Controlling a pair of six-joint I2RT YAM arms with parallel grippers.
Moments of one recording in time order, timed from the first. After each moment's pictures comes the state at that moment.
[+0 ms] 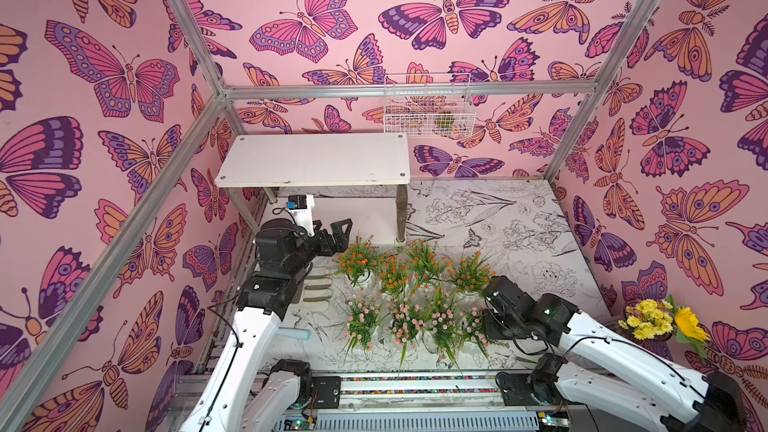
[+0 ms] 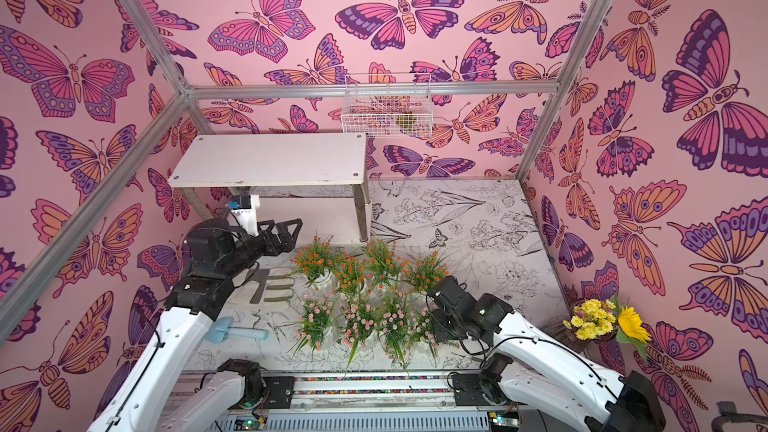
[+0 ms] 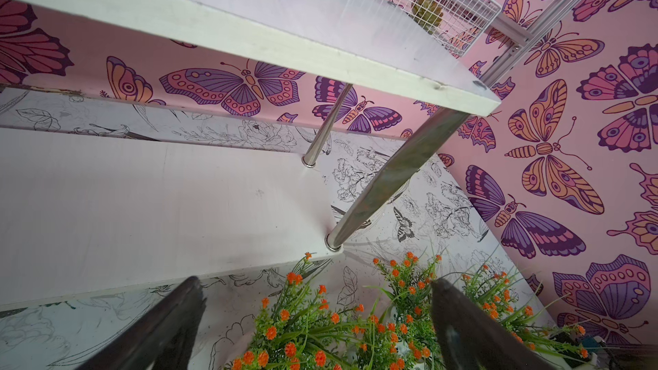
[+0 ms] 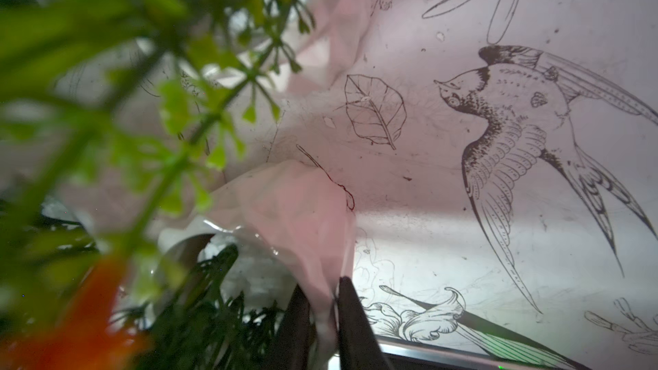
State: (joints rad) left arm -0.13 0.90 0.89 -0.30 0.32 -0.33; right arm 0.78 0.90 0.62 -0.97 0.03 0.79
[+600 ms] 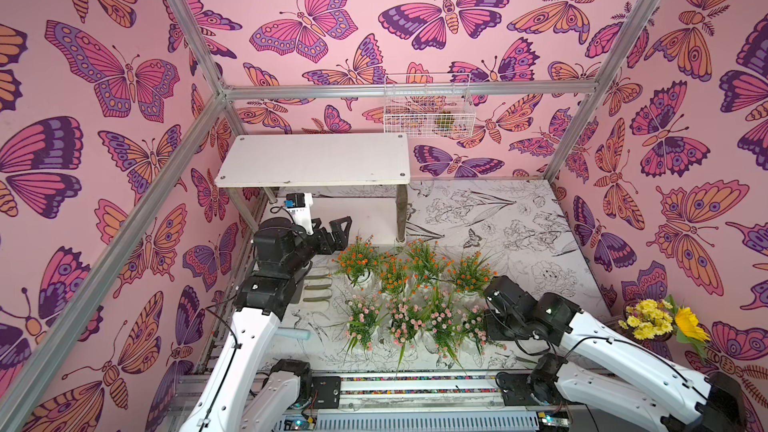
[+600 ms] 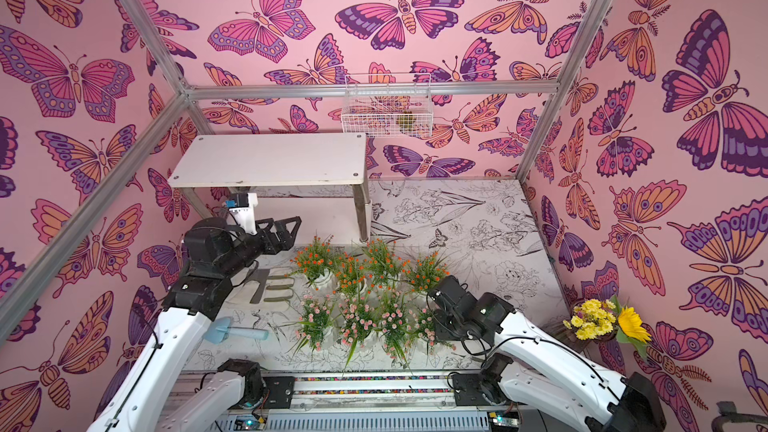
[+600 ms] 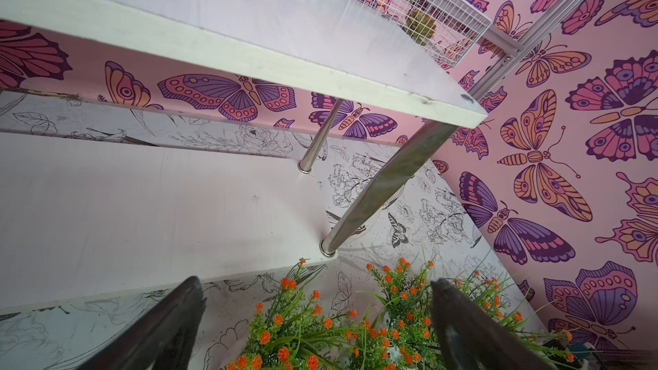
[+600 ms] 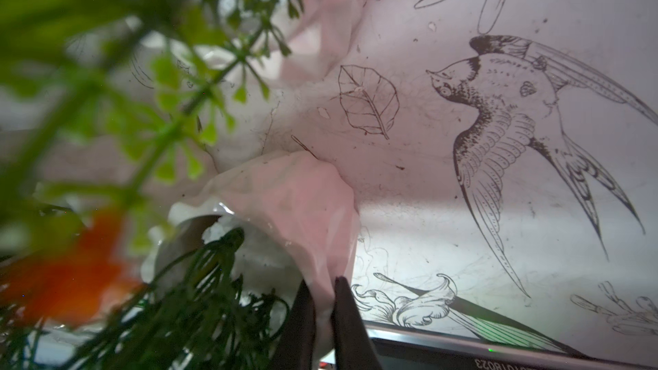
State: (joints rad) left arm -0.13 0.90 0.91 -0.30 0.33 -0.36; right arm 0.78 0.88 0.65 -1.04 0.04 0.78
